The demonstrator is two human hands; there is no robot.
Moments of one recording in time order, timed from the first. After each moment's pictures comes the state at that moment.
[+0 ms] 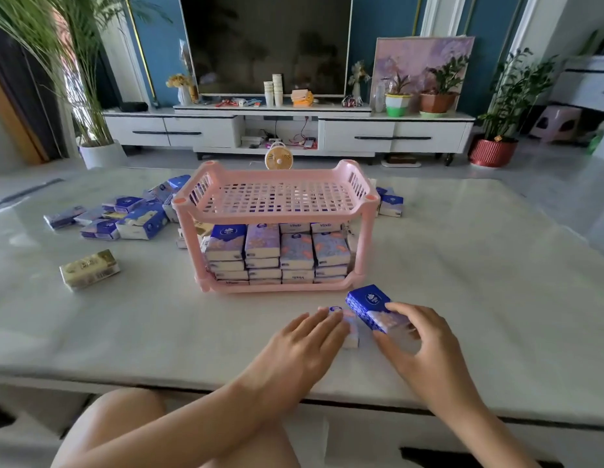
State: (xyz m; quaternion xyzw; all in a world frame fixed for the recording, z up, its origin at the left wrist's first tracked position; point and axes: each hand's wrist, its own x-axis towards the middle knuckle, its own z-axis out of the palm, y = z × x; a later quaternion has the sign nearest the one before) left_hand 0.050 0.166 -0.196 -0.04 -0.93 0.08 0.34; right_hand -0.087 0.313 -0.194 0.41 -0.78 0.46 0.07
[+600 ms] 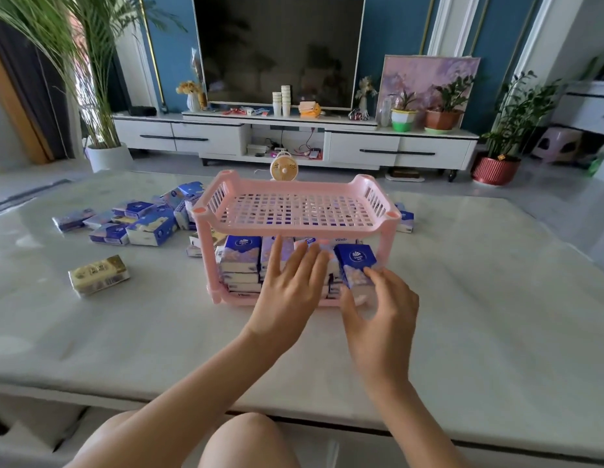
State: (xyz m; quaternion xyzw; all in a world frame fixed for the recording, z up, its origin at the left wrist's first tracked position) left_hand 0.024 0.110 -0.156 0.15 -0.88 0.22 0.40; right_hand -0.054 0.220 -0.178 0.34 -0.75 0.50 0.25
